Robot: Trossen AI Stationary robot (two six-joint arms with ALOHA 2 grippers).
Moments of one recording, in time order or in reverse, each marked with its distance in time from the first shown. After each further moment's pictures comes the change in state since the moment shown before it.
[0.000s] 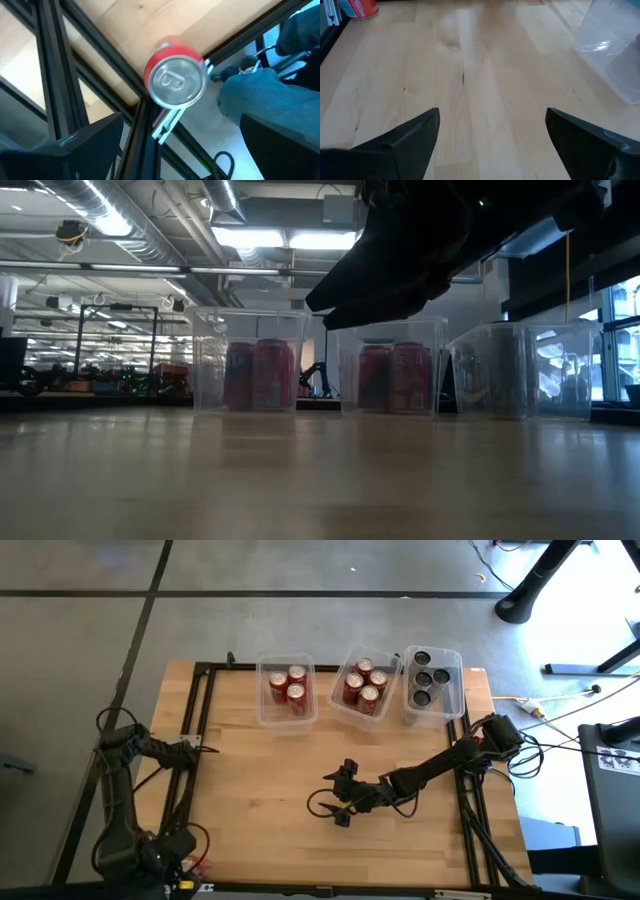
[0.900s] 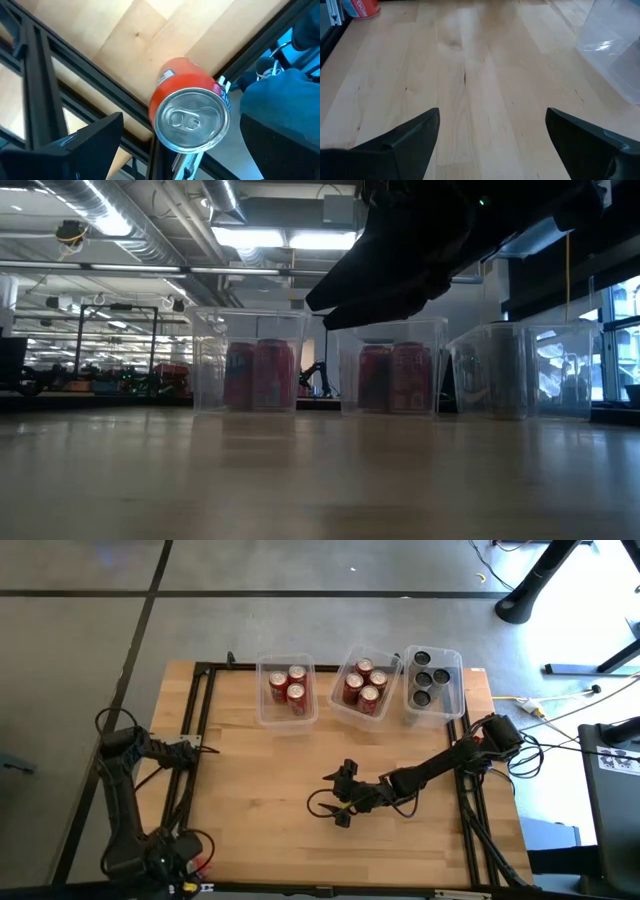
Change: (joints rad) left arm -0.026 0.015 -0.149 0.087 -0.075 0.175; right arm 0.000 0.000 0.000 0.000 -0.008 0.001
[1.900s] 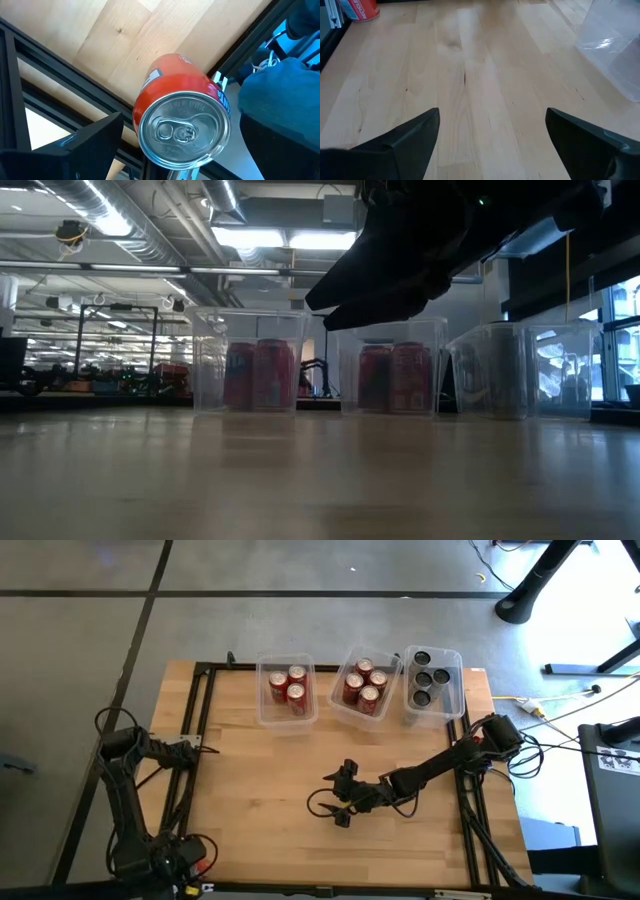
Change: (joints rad) left arm -0.009 0.001 -0.090 0.134 0.007 0.050; right arm 0.000 0.000 0.000 -0.001 0.001 0.017
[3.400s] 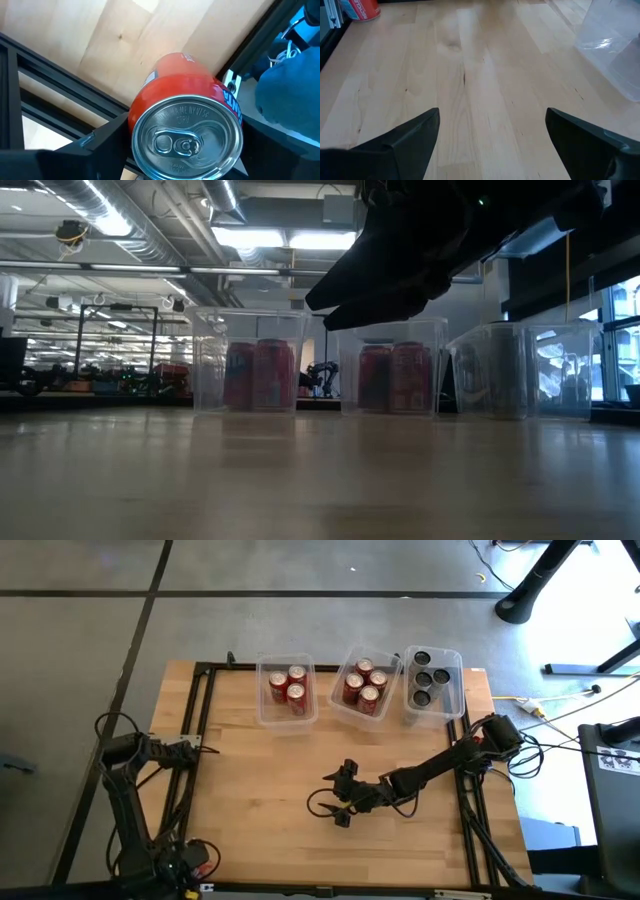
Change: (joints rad) left arm 0.008 0.049 0.001 -0.008 0.007 0.102; right arm 0.000 0.000 0.000 0.000 0.002 0.000
